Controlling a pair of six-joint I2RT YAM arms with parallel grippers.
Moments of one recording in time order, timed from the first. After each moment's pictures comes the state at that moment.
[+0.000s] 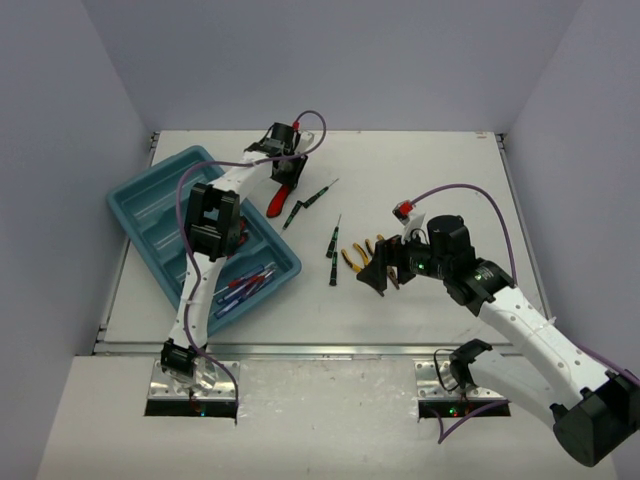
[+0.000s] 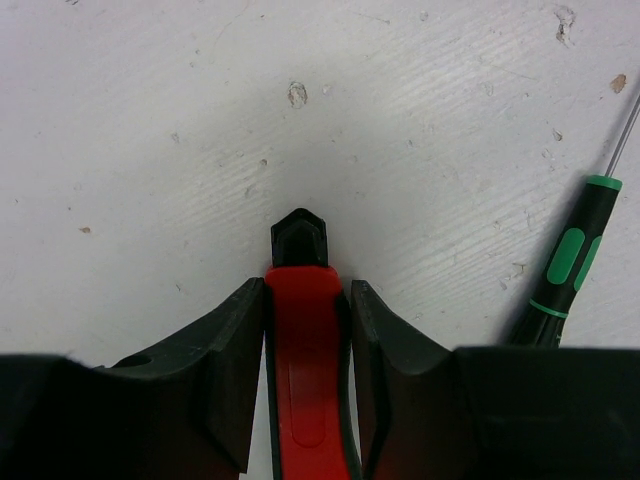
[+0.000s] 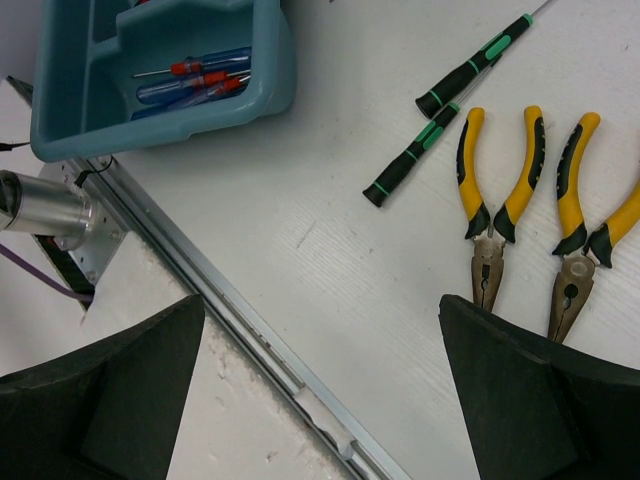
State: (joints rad) left arm -0.28 2.49 2.13 -0.58 0.04 0.14; right arm 0.49 0.89 0.66 -0.33 -0.39 0.26
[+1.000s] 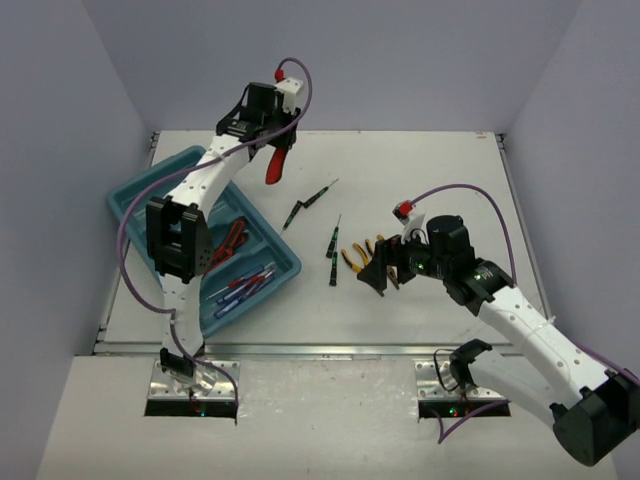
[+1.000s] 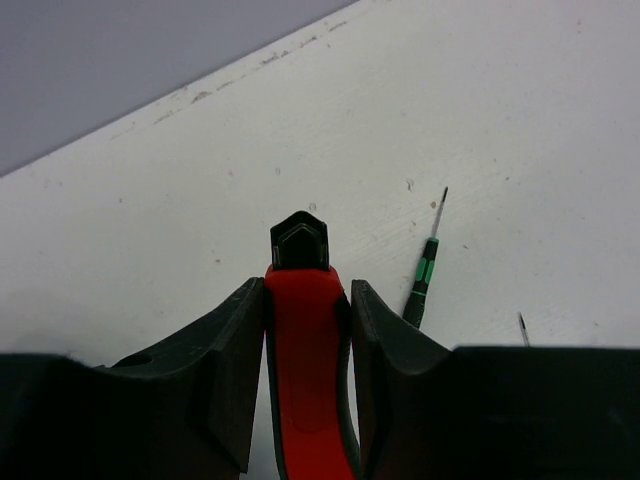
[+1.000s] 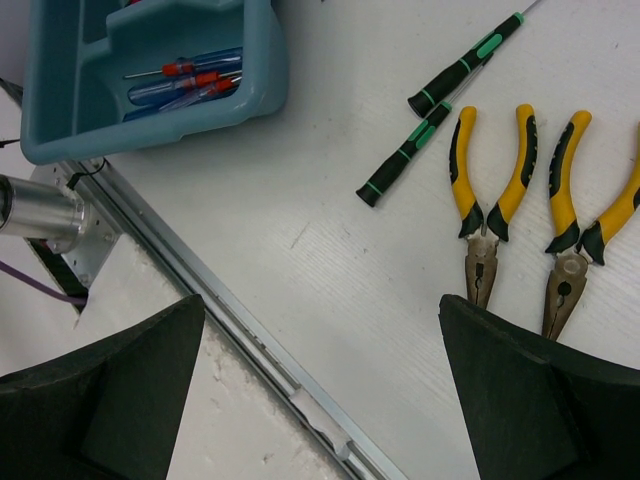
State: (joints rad) left arm -0.28 2.11 2.04 -0.51 0.09 0.10; right arm 0.49 0.90 0.65 -0.33 -0.38 0.26
